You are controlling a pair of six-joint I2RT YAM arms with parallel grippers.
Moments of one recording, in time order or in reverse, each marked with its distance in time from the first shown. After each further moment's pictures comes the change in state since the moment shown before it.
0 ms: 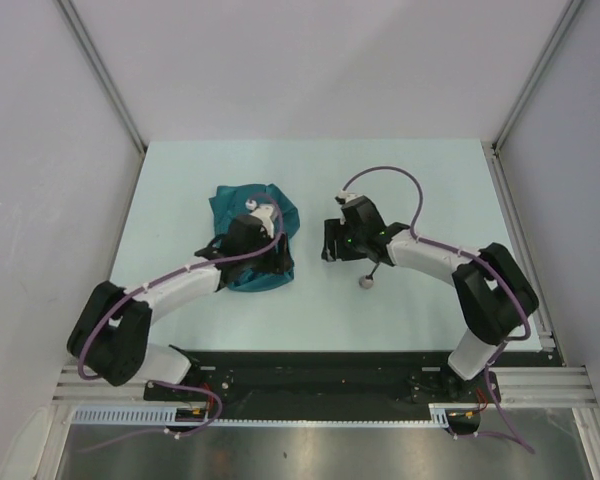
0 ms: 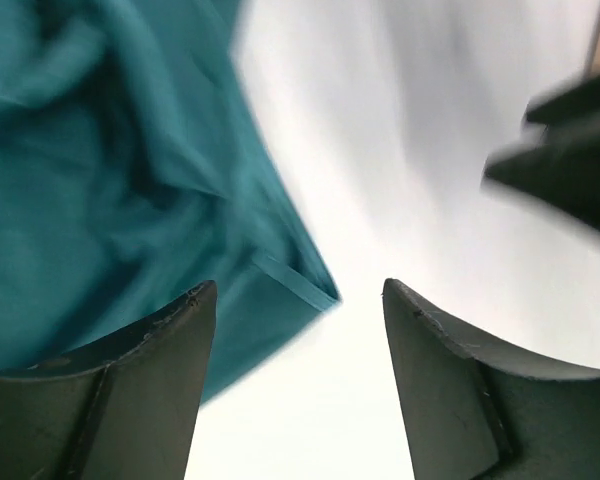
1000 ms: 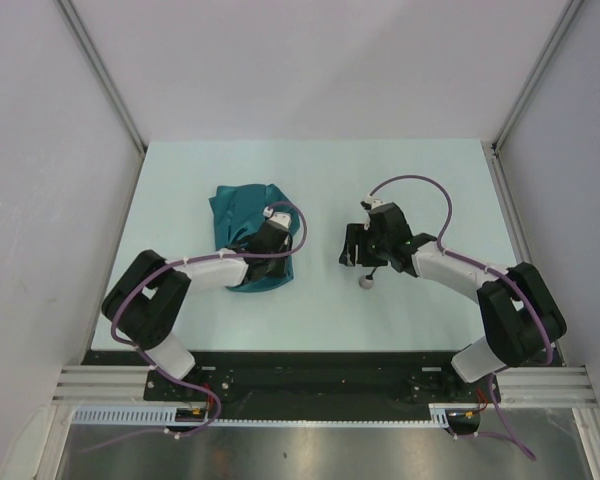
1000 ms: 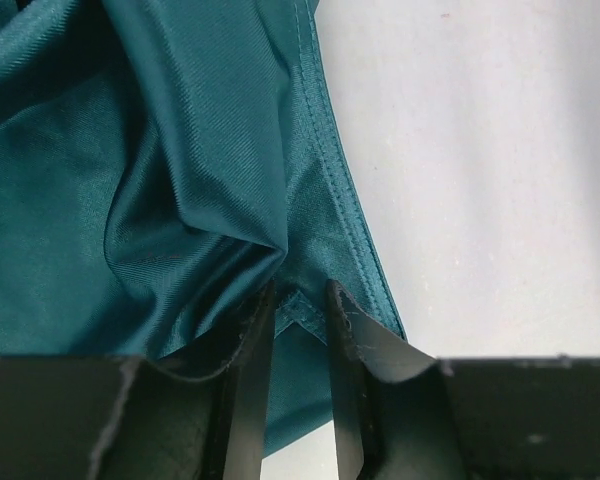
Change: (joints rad) left arm -0.139 0.272 0.072 -0.005 -0.275 0.005; right arm -0.134 -0.190 -0.203 0.039 -0.071 0.006
